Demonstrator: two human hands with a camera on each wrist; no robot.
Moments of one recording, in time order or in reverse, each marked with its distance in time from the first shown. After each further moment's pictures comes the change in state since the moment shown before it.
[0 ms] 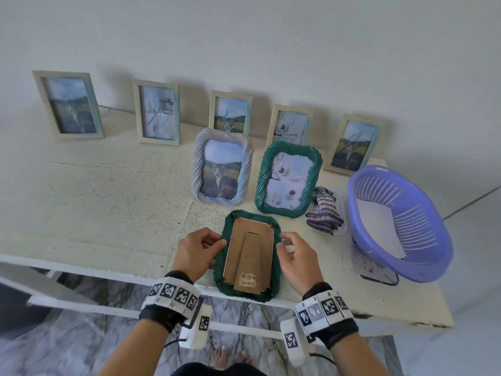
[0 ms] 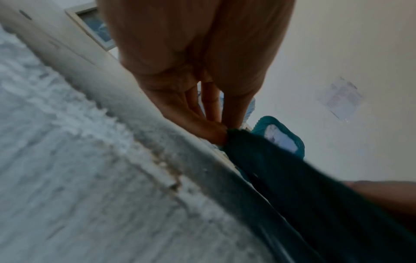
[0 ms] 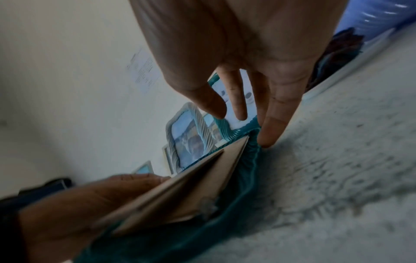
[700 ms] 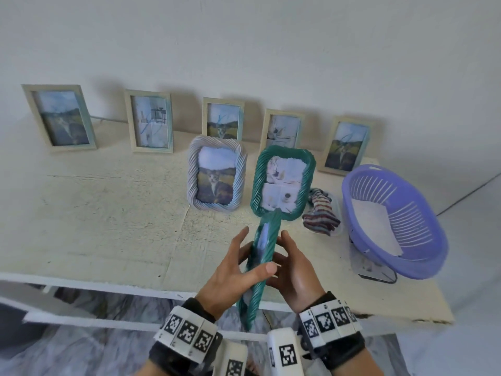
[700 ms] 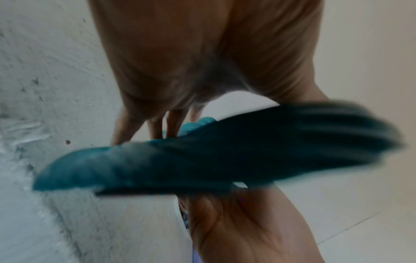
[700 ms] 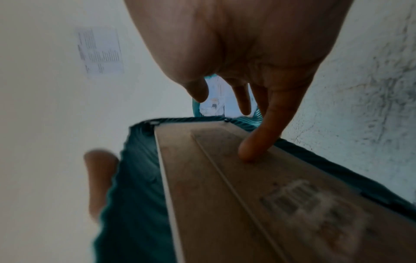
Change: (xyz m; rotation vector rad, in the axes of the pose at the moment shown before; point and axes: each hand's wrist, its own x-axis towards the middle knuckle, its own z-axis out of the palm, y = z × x) left_hand -0.053 0.050 0.029 -0.391 -0.455 0.032; right_hand -0.018 -0.045 -0.006 1.125 -0.223 0.531
